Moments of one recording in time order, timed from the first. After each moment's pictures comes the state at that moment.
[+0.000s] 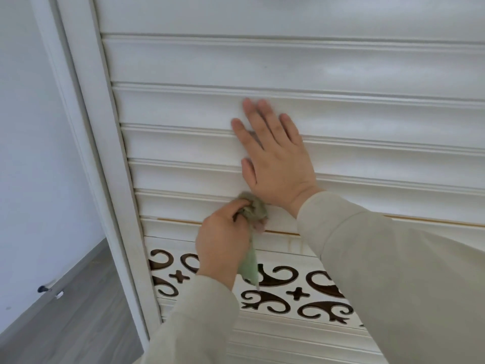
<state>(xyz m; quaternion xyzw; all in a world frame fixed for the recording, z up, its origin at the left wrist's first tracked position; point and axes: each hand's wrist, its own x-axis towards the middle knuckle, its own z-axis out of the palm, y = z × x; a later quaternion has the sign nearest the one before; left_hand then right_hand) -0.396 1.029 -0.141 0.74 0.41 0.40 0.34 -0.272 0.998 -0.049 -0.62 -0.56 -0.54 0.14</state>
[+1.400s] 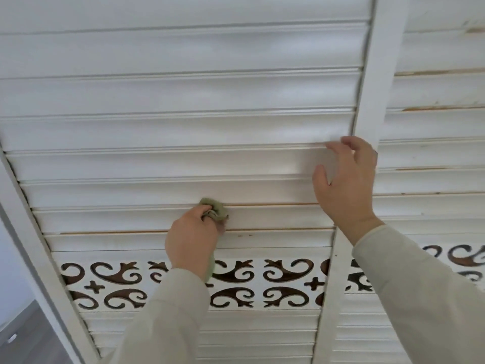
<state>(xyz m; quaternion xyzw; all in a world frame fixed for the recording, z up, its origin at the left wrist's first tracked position) -0.283 0.884 -0.133 0.77 0.45 0.38 0.25 -0.090 0.708 -0.070 -0.68 -0.37 -0.44 0.45</state>
